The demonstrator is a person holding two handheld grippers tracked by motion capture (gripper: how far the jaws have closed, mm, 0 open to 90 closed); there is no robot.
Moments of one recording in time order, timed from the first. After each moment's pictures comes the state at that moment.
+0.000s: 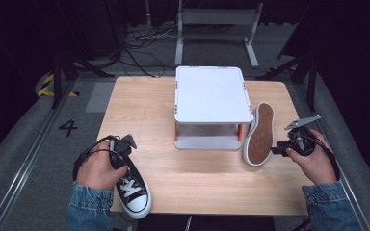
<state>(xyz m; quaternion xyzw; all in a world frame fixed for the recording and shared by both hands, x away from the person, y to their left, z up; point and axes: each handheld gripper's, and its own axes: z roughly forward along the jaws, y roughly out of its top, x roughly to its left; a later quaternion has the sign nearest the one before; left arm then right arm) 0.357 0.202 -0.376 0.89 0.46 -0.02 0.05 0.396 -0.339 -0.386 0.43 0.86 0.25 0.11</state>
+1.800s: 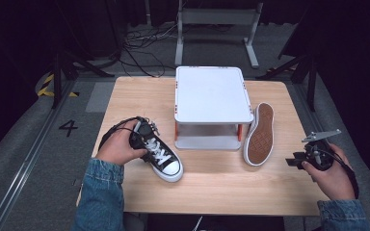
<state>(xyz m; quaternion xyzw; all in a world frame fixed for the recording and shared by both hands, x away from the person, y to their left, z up) 0.427 0.156 -0.391 0.97 0.23 0.01 0.09 0.359 -0.375 -0.396 0.46 0.84 0.24 0.12</state>
